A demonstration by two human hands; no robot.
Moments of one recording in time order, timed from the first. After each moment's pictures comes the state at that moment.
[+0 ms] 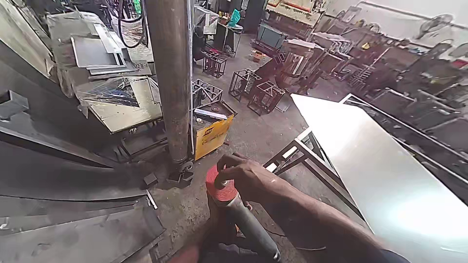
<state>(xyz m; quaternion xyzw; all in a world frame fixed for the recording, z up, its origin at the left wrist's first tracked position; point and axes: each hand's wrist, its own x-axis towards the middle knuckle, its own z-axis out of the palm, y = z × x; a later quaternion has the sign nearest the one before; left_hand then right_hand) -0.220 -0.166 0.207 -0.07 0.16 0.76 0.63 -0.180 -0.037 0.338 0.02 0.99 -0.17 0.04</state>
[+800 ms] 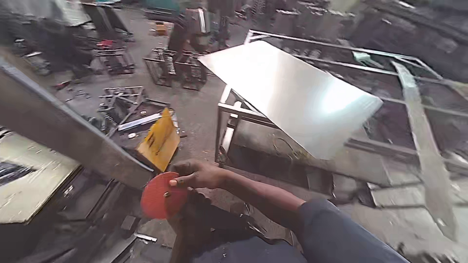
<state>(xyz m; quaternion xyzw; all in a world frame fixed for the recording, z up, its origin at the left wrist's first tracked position) -0.198 -0.141 0.129 0.25 0.15 0.73 0.62 -0.110 0.009 0.247 0.13 0.68 -0.70 -0.18</state>
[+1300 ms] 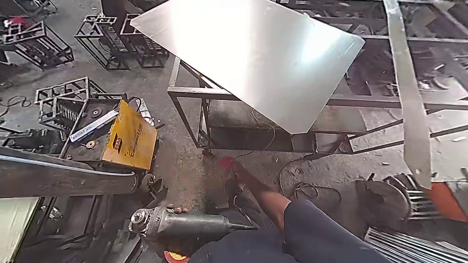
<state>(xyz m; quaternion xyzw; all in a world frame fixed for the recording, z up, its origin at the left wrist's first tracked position) -0.120 -0.112 0.165 -0.04 0.34 0.76 0.56 0.120 0.028 -0.080 0.75 0.19 -0.59 -0.23</state>
